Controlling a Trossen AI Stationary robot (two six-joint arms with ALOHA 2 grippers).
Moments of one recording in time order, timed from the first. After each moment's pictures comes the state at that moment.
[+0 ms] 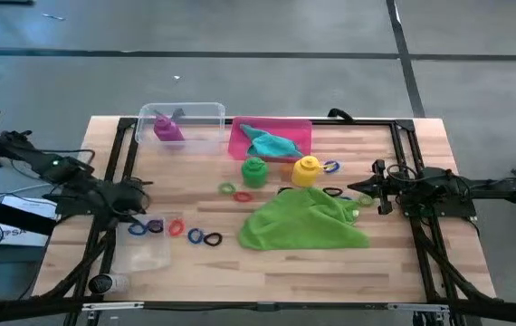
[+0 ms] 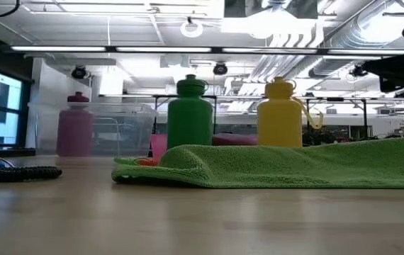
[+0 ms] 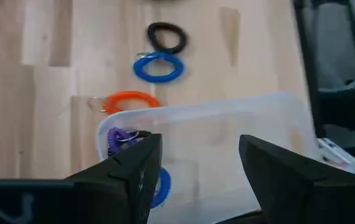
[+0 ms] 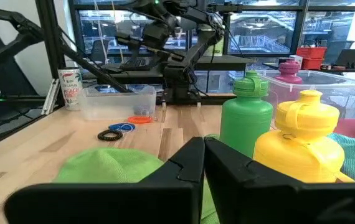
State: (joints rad) left arm -0.54 0.60 0.74 -1.04 0.02 -0.60; right arm 0.00 0.02 0.01 0.01 0.00 0.00
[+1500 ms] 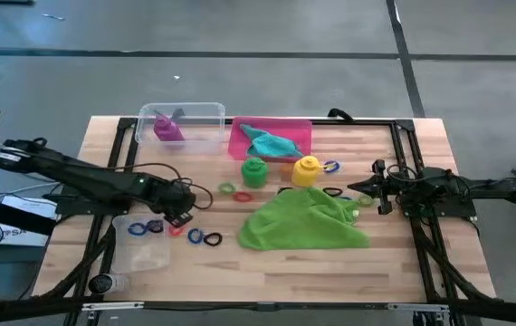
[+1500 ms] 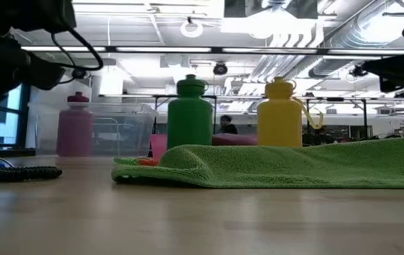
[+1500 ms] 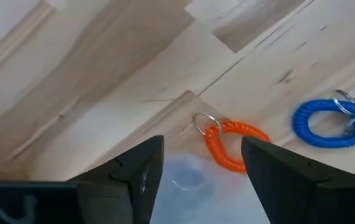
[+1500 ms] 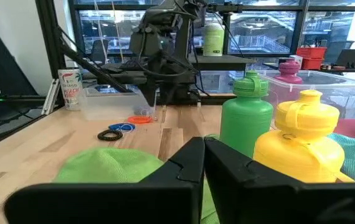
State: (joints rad) left arm -0.24 1.21 0.76 -0.90 0.02 -1.02; right arm 0.00 0.02 0.01 0.01 0.00 0.00
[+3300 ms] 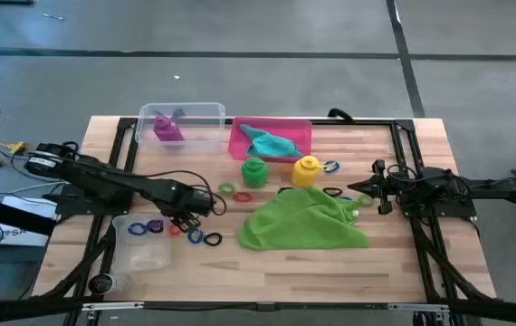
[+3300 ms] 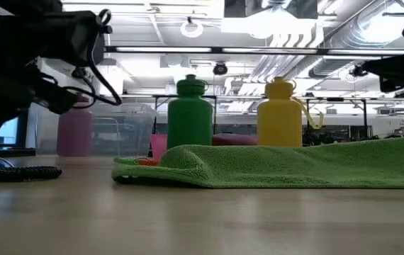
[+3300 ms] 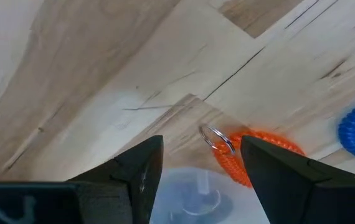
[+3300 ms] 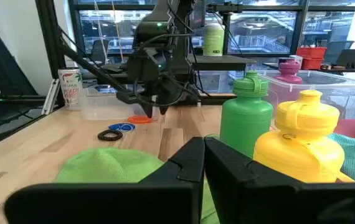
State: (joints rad) left arm -0.22 1.50 0.83 -0.90 0.08 -0.91; right arm 0.00 0.02 0.01 0.01 0.00 0.00
